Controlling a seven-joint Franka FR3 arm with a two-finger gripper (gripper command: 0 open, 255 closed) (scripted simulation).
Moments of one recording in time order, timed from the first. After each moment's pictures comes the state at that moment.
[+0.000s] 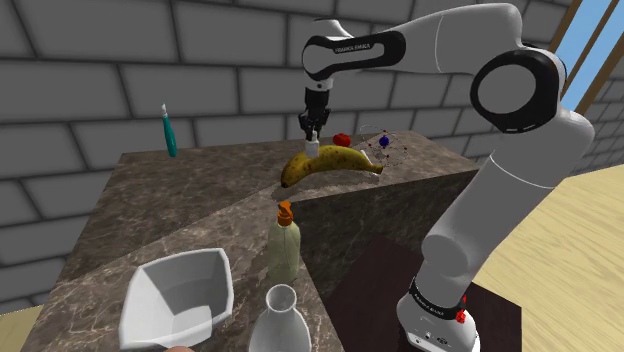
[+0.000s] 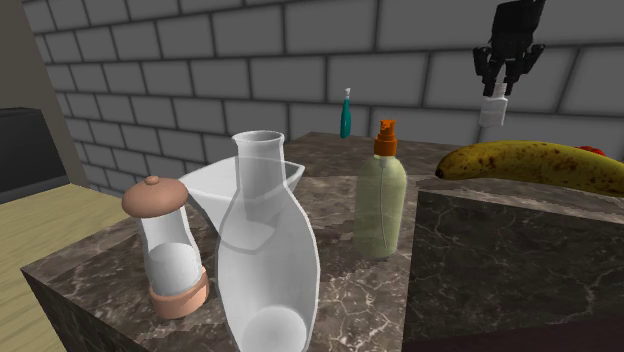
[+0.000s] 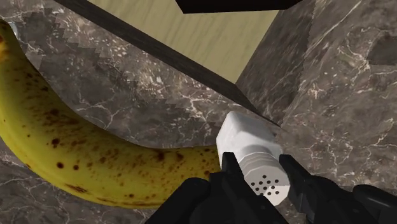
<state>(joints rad) -0.25 -0.15 0.08 -1.94 -0.03 1.85 -0.09</state>
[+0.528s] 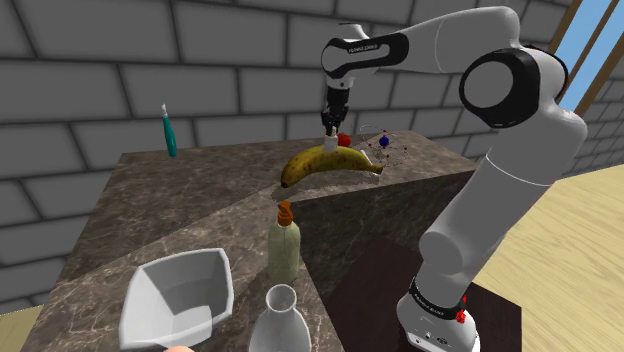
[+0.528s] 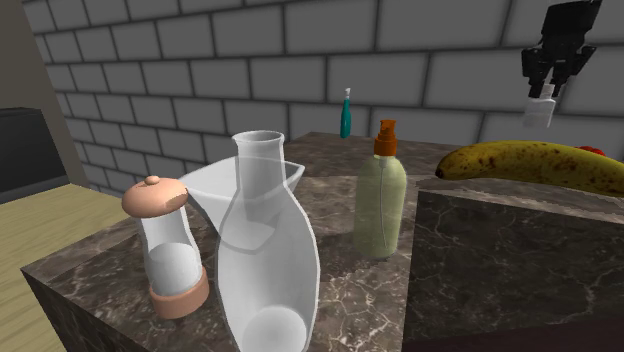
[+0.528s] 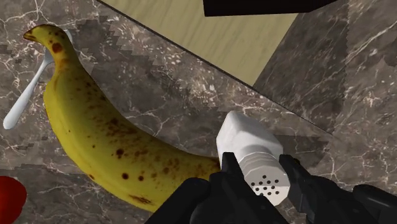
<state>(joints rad) -0.33 -0.12 -0.03 -1.92 -0.04 1.86 -0.28</state>
